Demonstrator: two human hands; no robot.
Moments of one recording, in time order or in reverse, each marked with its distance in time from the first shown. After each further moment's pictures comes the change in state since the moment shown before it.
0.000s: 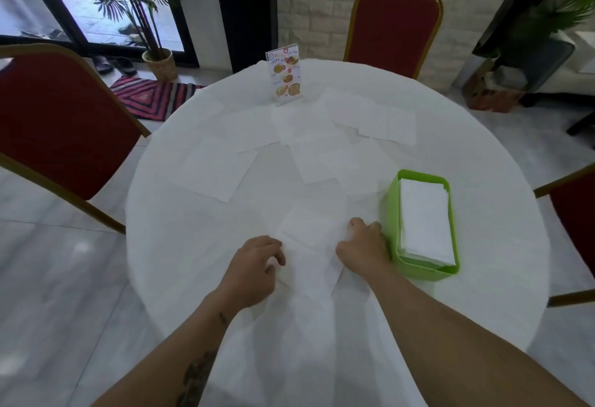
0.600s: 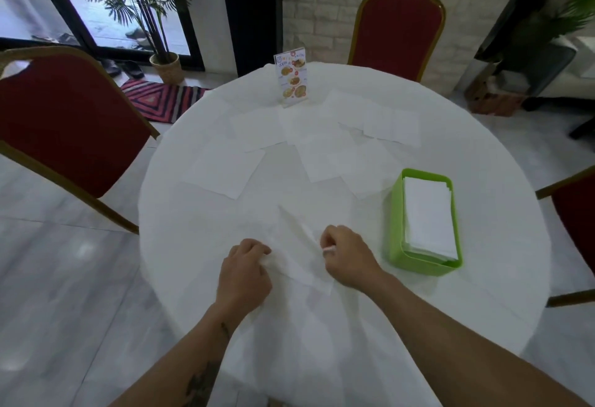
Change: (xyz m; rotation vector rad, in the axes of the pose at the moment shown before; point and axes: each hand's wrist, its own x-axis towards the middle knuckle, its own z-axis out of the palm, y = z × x) left_hand -0.028 -0.013 0.003 0.093 0.195 -0.188; right_hand -0.045 -0.018 0.006 0.032 -0.055 -0.504
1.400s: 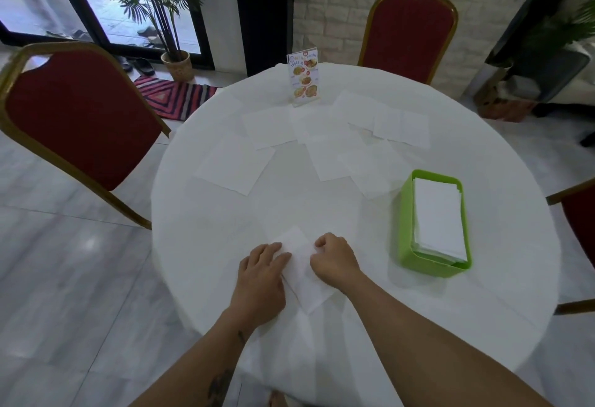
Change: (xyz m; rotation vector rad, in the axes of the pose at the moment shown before) left_hand -0.023 -0.001 0.014 0.182 -0.113 0.150; right_hand 0.003 -0.032 0.034 0.163 -0.113 0.422
